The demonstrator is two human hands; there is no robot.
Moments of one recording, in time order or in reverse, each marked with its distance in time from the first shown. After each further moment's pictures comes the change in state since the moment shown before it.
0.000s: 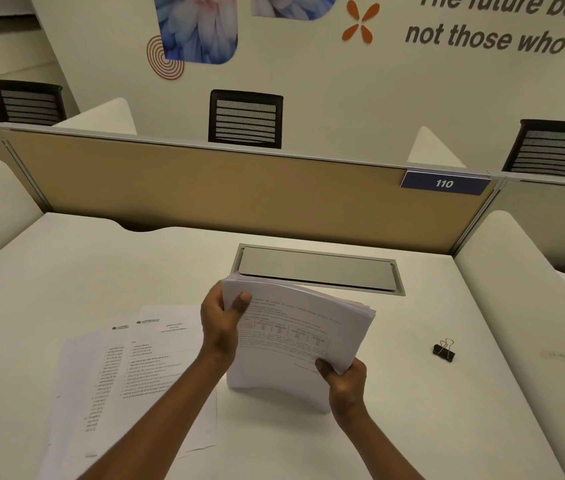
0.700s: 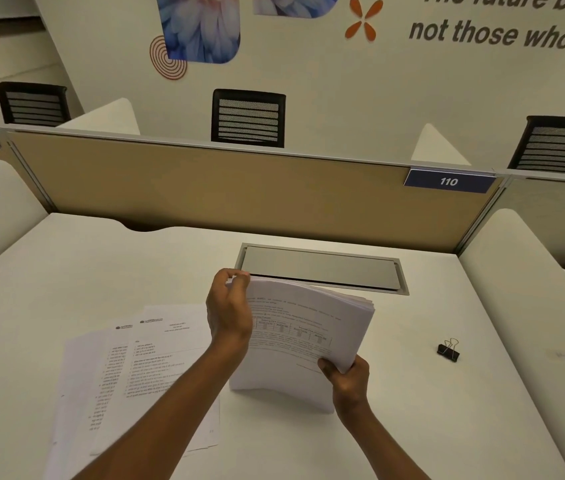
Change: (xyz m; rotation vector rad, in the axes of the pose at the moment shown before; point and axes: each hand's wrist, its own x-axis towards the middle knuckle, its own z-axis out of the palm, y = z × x) left_hand 0.007 0.023 0.021 0.222 0.207 -0.093; right_hand 0.002 -0.002 0.001 0.019 -0.035 -0.022
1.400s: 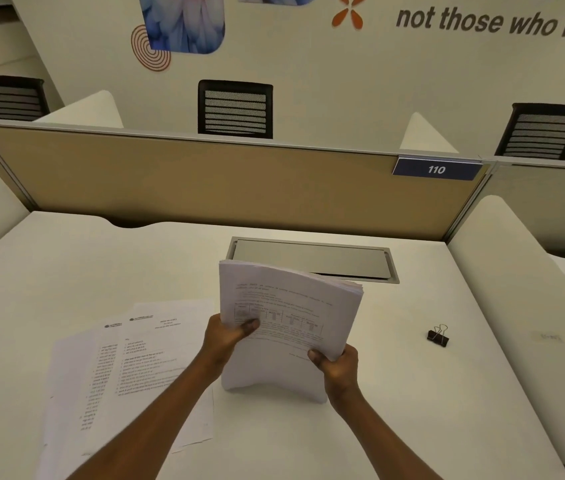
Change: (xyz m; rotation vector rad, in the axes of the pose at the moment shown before) left_hand 0.003 -0.082 -0.021 -0.136 -0.492 -0.168; right_hand 0.004 0.001 -0.001 0.007 -0.014 0.066
